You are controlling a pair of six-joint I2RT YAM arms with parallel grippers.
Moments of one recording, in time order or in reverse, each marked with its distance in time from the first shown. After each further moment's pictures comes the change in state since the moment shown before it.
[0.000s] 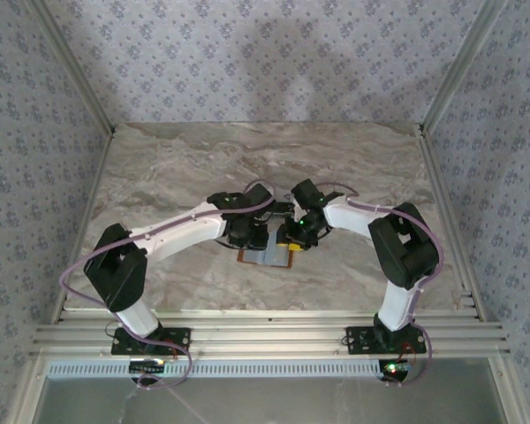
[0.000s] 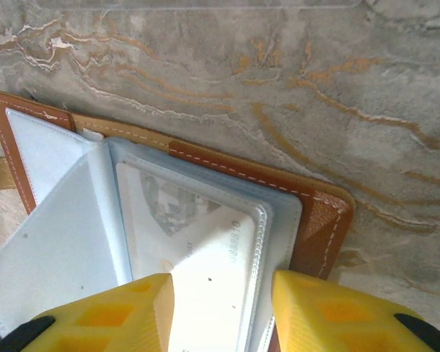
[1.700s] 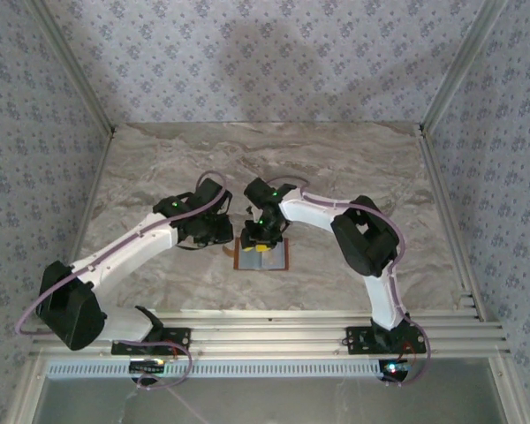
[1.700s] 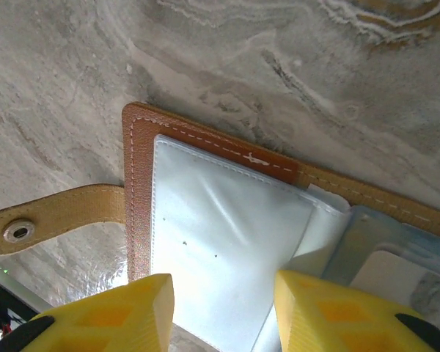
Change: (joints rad) left arm 0.191 -0.325 -0.195 -0.005 -0.011 -0.008; right arm 0.214 0.256 0.408 -0.203 0.020 -0.047
